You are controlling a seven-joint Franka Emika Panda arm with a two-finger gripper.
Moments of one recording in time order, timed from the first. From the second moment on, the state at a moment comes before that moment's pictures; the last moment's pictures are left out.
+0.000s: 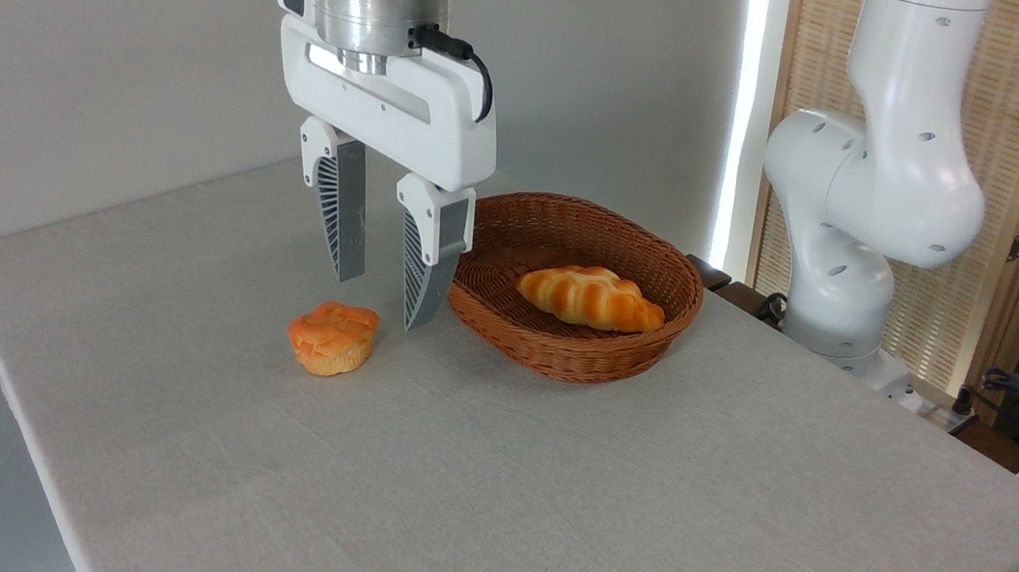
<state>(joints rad) -0.14 -0.12 0.05 -1.87 -0.04 1.85 0.56</state>
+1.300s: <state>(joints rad) -0.31 -0.43 0.04 -2.26 -0.04 1.70 1.12</state>
